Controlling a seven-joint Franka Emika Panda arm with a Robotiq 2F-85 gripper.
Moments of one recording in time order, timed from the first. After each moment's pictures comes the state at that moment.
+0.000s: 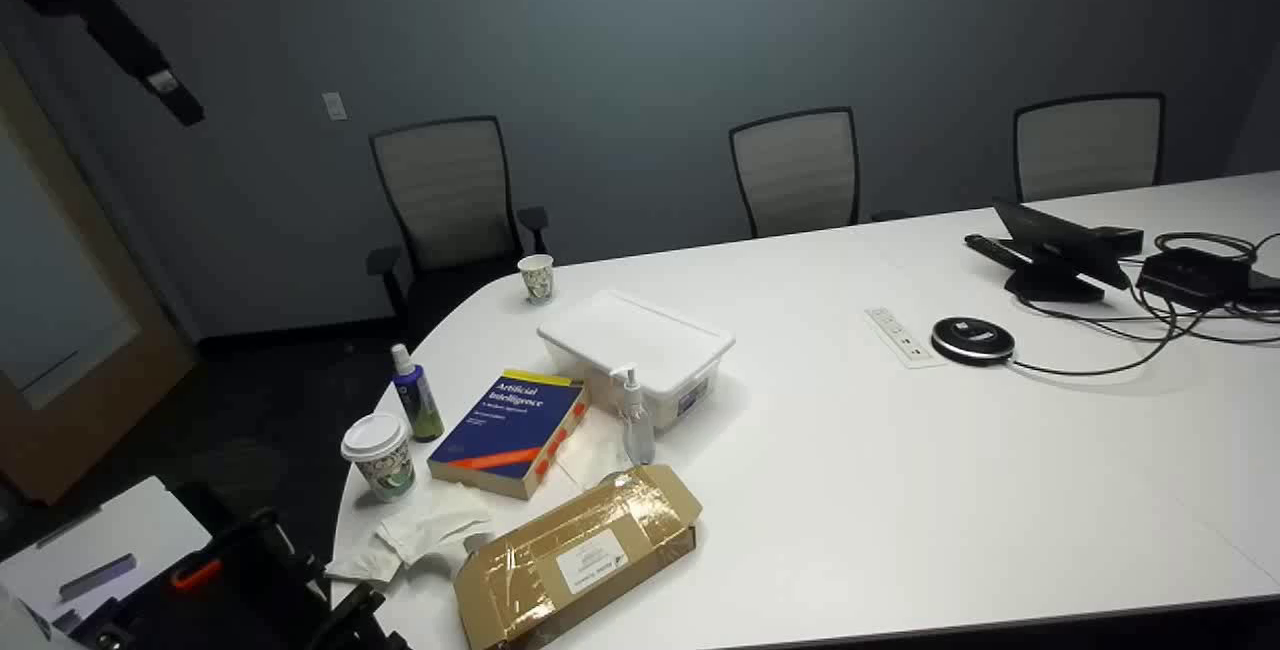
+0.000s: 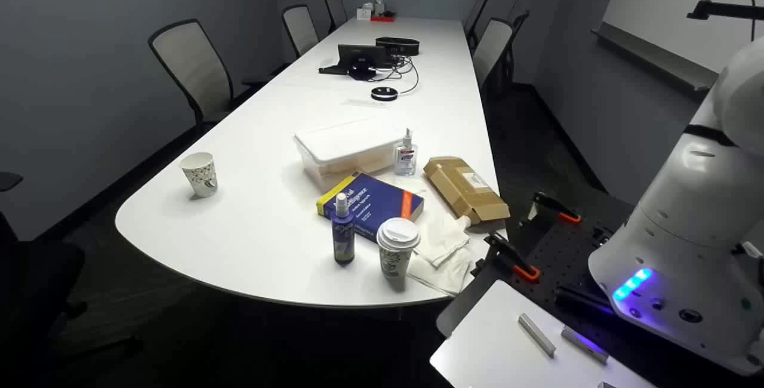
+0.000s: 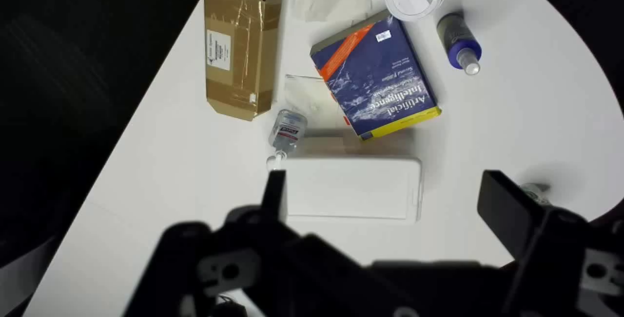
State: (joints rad) arm 0.00 -0.85 0.41 -2.45 0.02 1.83 0.55
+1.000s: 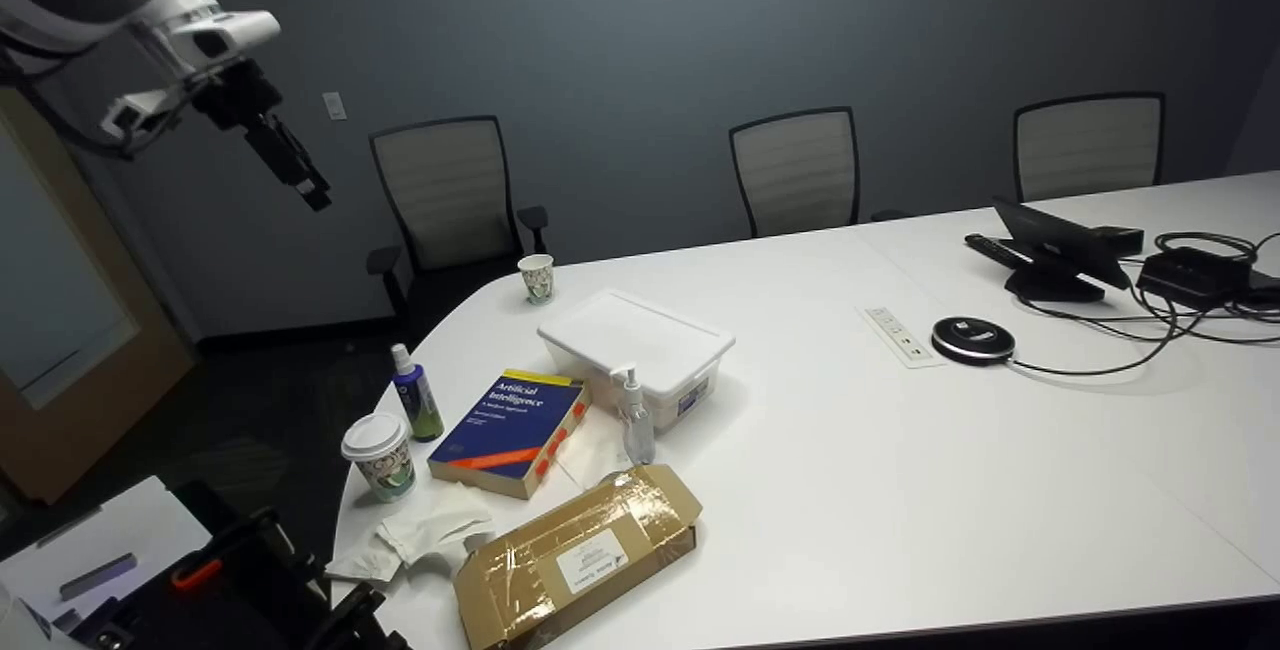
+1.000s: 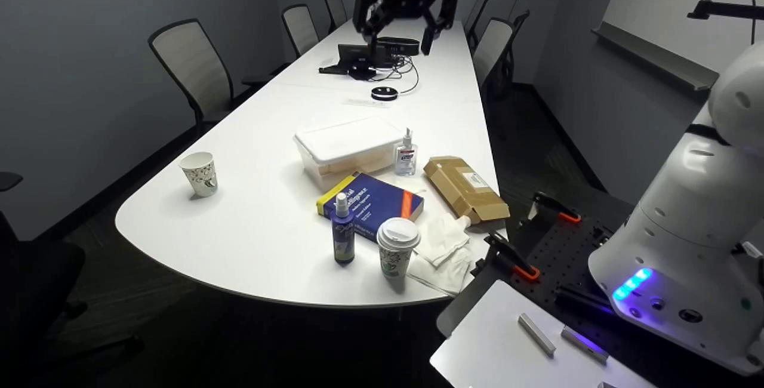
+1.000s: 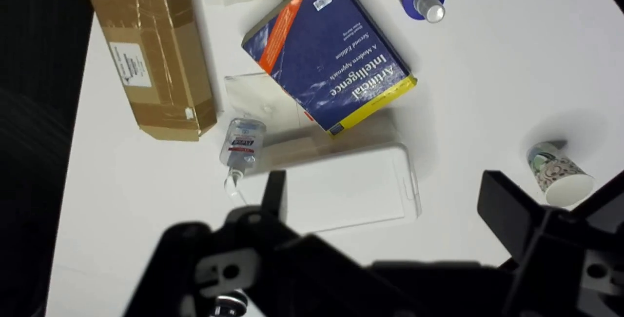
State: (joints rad) arm -0.07 -0.47 0.50 -2.51 -0.06 2.29 0.89
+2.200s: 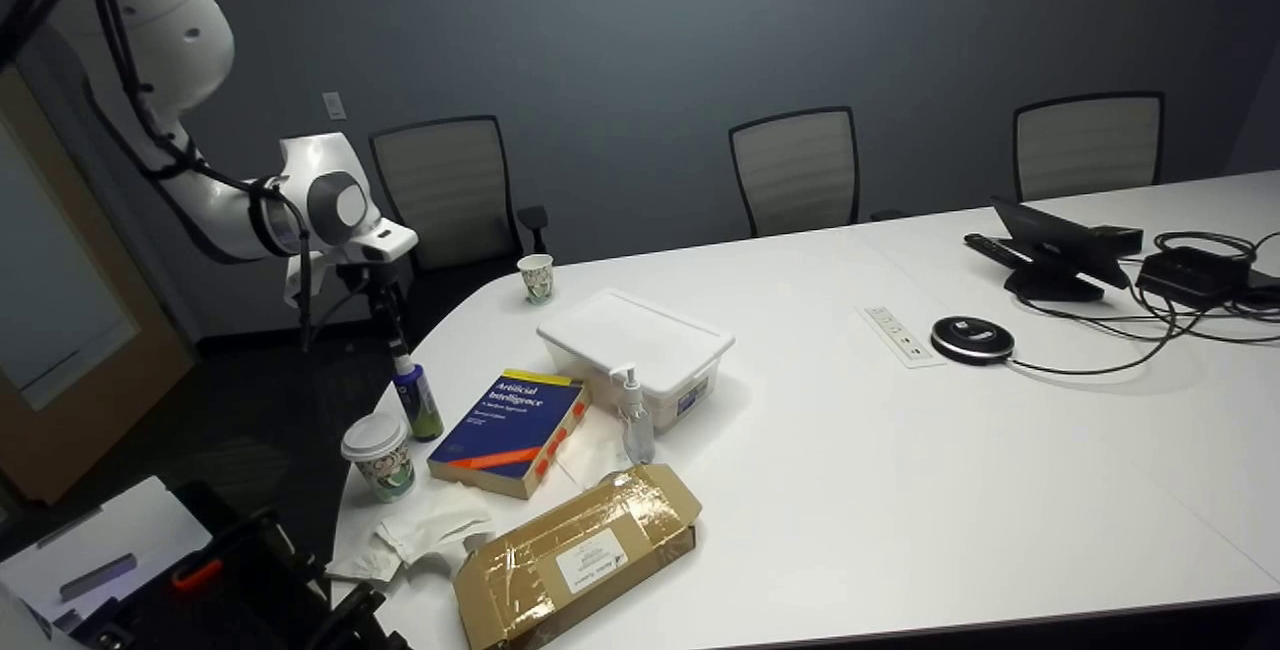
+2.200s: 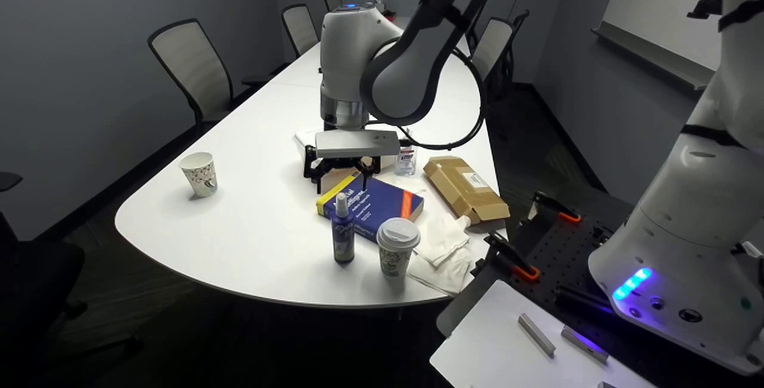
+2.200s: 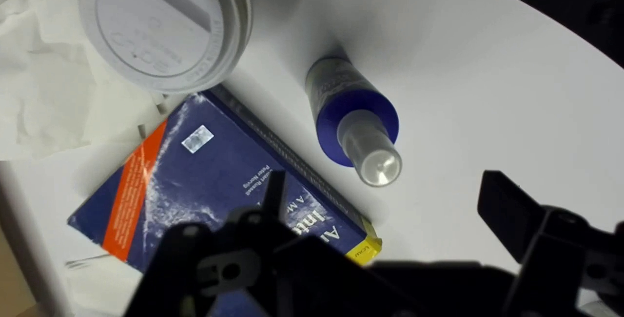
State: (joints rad) arm 0.09 0.42 0.30 -2.29 -0.32 2.76 1.16
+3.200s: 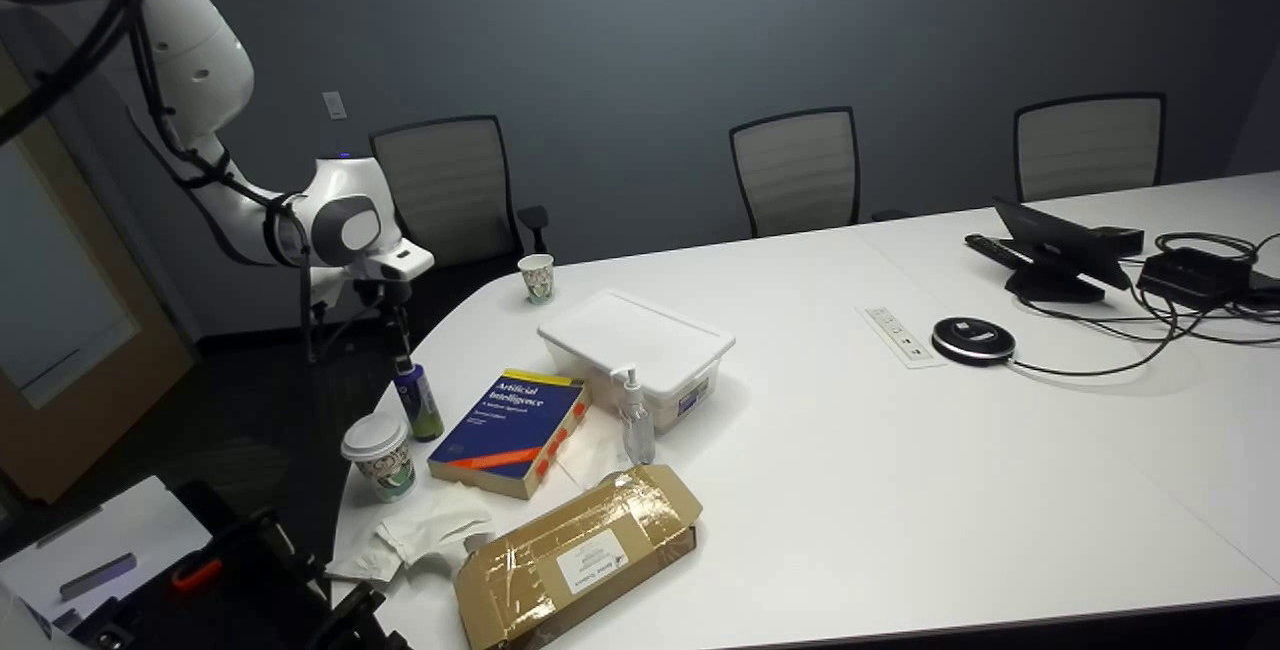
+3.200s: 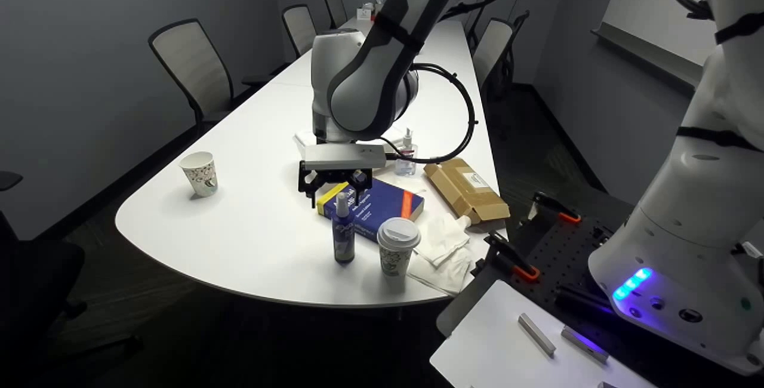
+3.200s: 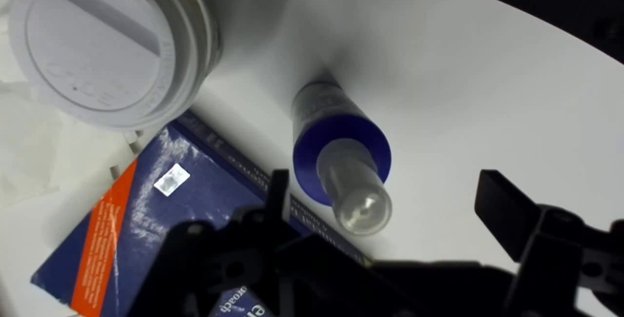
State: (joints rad) arm 0.29 0.52 0.13 -2.19 0.00 2.75 0.97
